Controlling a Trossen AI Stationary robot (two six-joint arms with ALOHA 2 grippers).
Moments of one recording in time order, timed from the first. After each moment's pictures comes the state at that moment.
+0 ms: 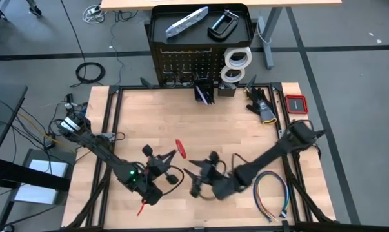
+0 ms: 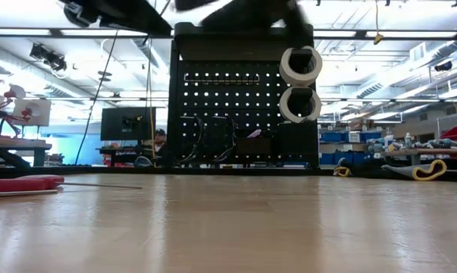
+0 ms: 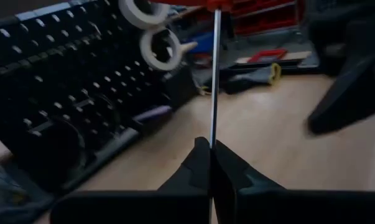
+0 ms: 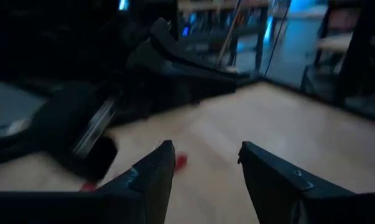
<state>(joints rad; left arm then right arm) -0.67 1.61 0.96 -0.20 -1.42 -0.57 0.53 1.97 1.24 0.42 1.03 0.36</state>
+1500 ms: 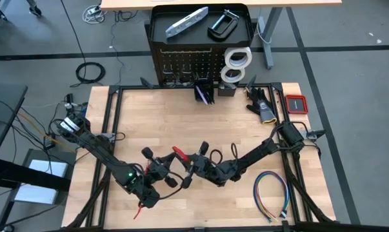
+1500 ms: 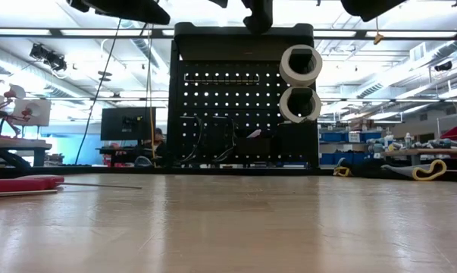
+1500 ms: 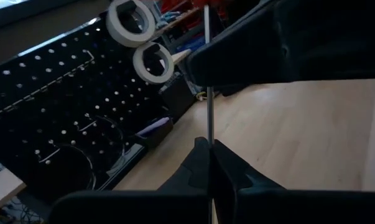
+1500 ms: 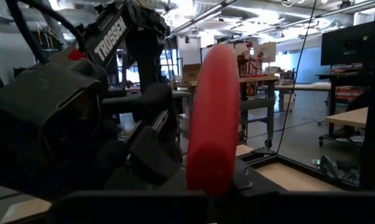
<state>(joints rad) -0.71 1.61 0.96 -0.12 -1.43 -0.34 0.42 2.08 1.24 1.13 0.90 -0.13</state>
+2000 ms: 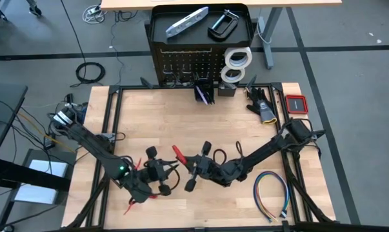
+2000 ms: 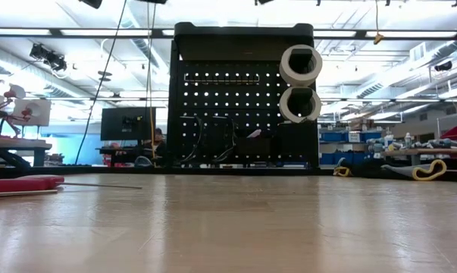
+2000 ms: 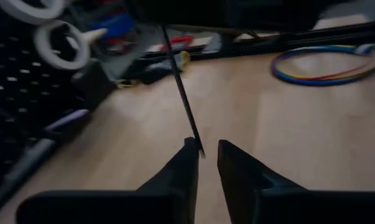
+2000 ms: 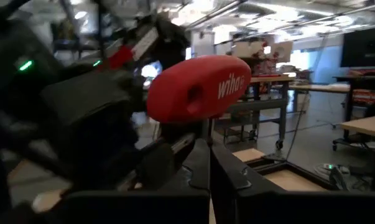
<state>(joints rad) -0.72 1.47 0.96 -0.14 -1.05 -0.34 0.45 1.96 1.24 0.96 0.86 -0.12</state>
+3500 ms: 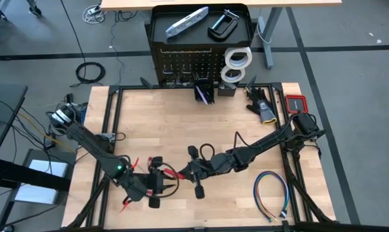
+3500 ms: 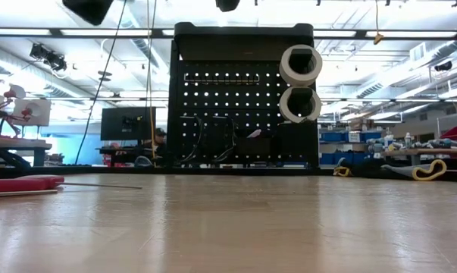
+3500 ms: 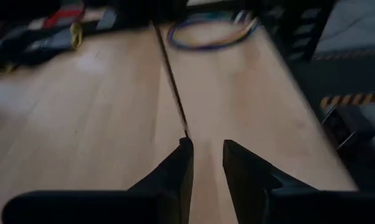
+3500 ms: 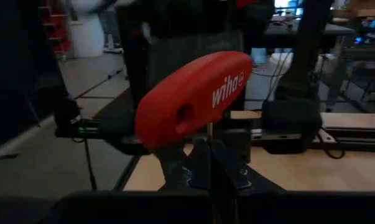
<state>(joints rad) -0.73 1.43 0.87 -0.03 -0.65 -0.29 0.38 1.85 1.24 0.51 0.20 0.10</state>
